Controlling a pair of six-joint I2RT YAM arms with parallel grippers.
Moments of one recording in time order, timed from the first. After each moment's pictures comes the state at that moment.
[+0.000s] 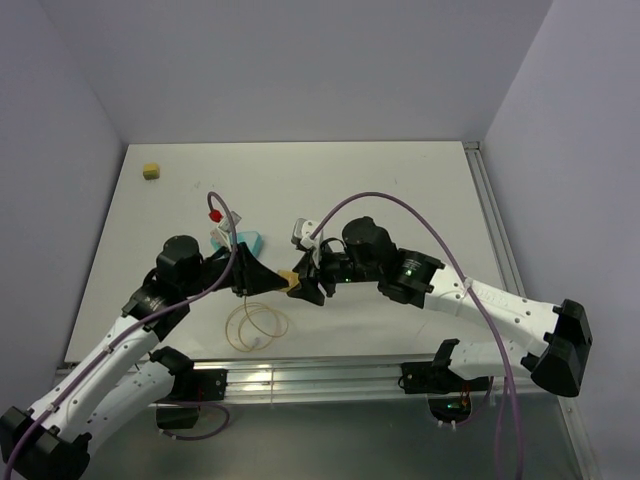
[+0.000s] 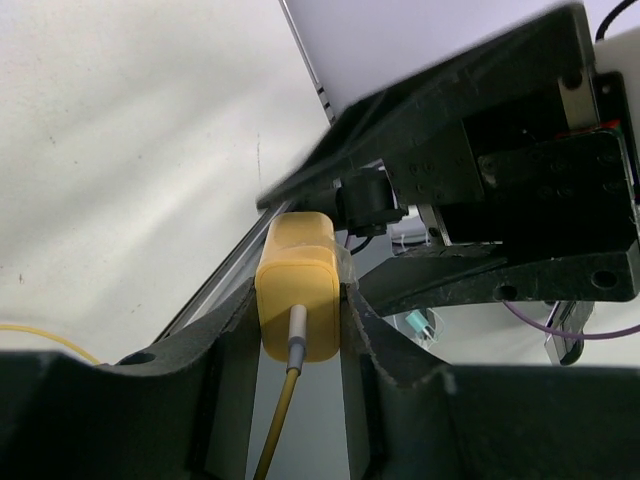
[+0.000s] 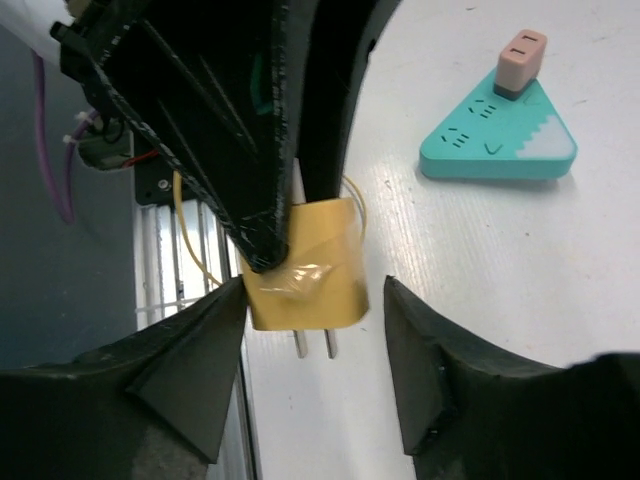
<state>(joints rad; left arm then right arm) -0.53 0.74 0.60 -0.12 0.68 -0.88 0.97 1.16 0.96 -0.20 -0.40 -0.08</state>
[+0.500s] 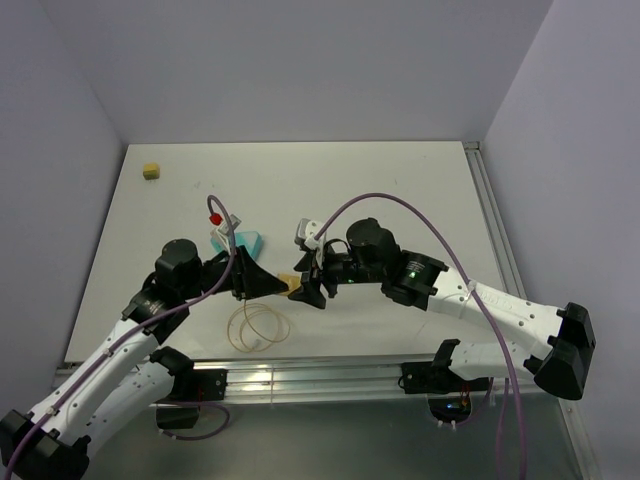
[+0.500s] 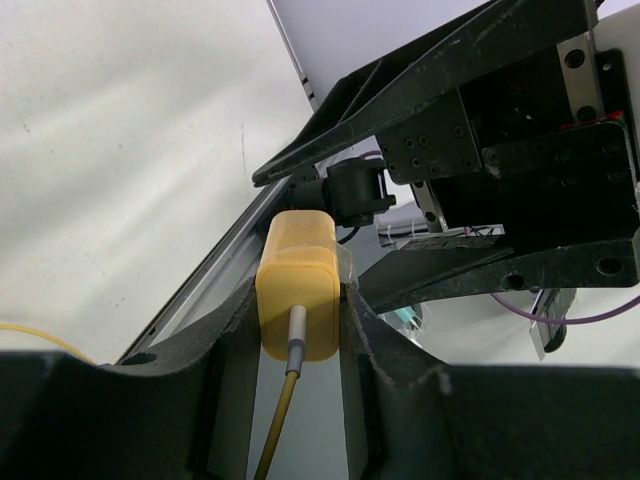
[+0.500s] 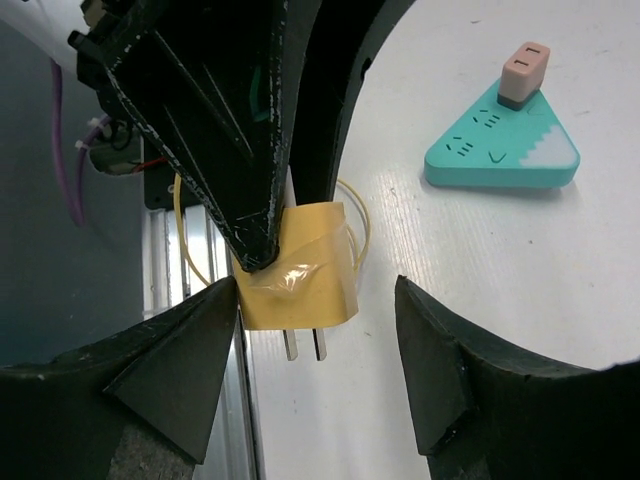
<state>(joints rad) -0.53 0.71 0.57 -0.08 0.71 -0.92 0.97 1.13 0.94 -0.18 -0.41 -0.07</state>
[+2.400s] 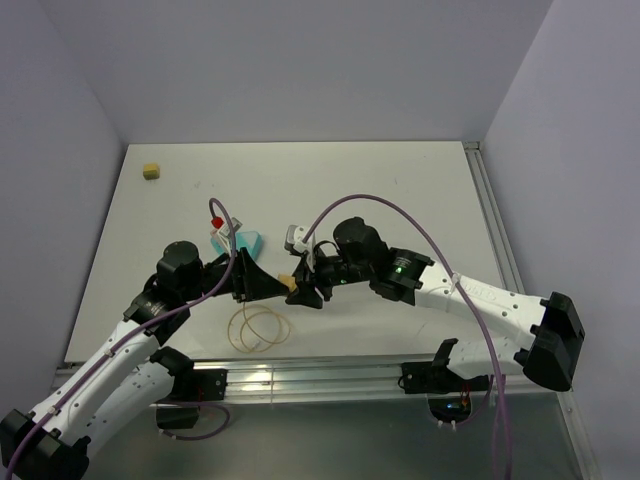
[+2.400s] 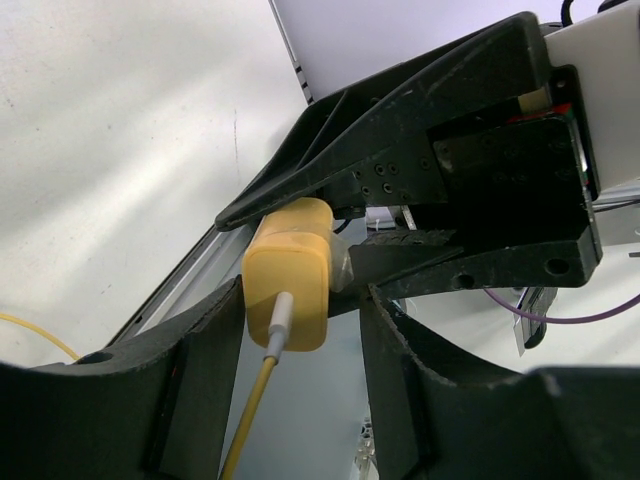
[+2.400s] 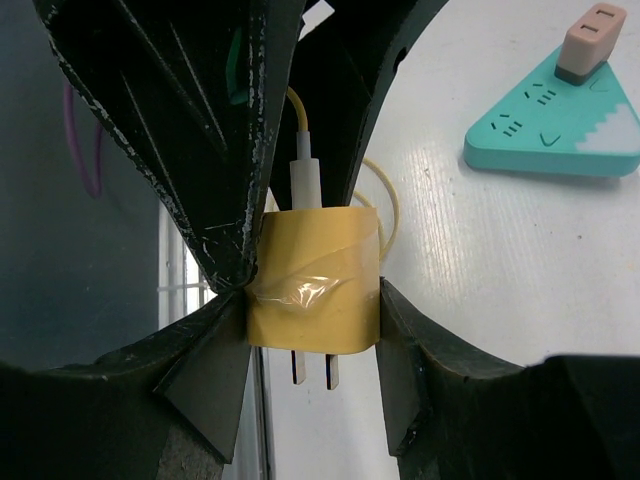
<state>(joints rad) -0.53 0.70 0.54 -0.08 0.73 -0.96 0.97 1.21 0.96 -0.20 -0.49 -0.09</state>
